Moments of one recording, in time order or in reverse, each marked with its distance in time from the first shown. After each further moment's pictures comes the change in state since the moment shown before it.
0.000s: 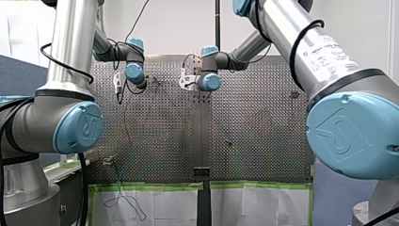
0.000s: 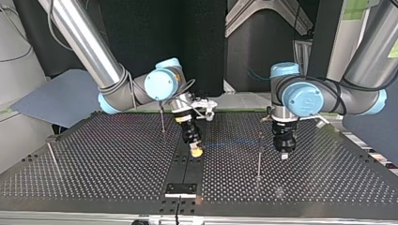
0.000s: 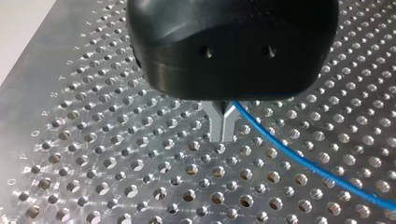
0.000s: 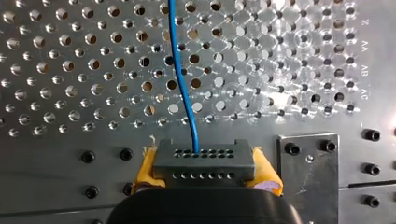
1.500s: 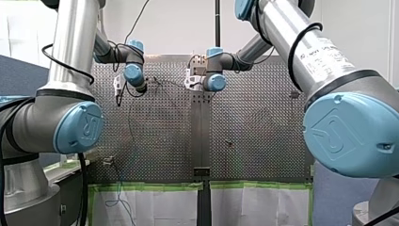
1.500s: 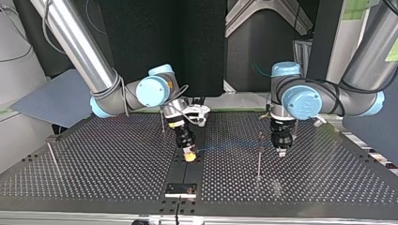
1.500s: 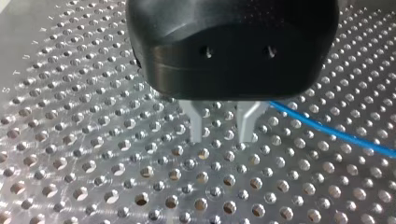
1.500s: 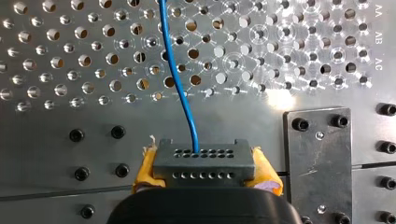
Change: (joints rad) left arm 0.006 -0.018 0.003 -0.060 0.036 0.017; right arm -0.042 0.012 -0.021 0.011 -0.050 0.016
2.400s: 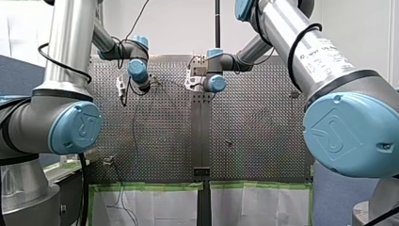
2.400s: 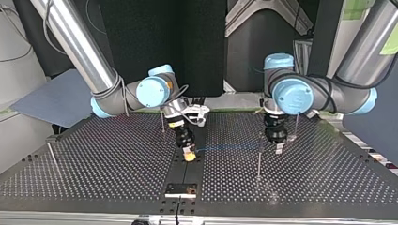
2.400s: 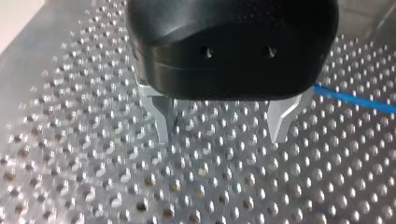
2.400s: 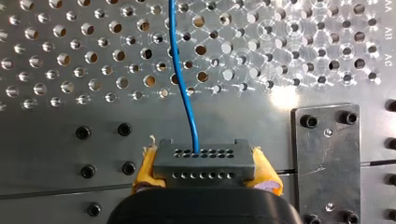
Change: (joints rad) left arm -0.065 0.031 -0.001 -0.073 -0.075 -0.134; right arm -0.002 0.005 0.000 0.001 0.000 0.005
